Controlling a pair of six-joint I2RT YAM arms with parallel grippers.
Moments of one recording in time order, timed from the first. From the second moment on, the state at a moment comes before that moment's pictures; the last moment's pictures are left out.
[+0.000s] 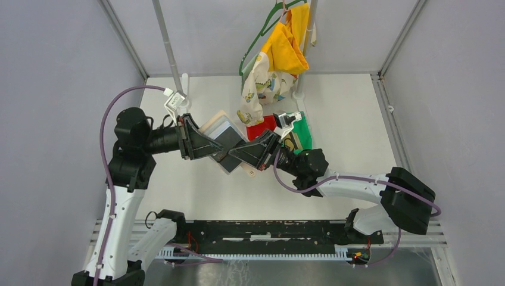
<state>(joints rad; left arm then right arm) -0.17 0.82 1.15 -0.45 1.16 -0.62 1.04 1.39 0.70 1.31 -0.25 1.10</state>
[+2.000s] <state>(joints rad) -0.16 0.82 1.22 -0.55 0.88 -0.47 0.83 1.17 0.53 0.98 -0.42 1.03</state>
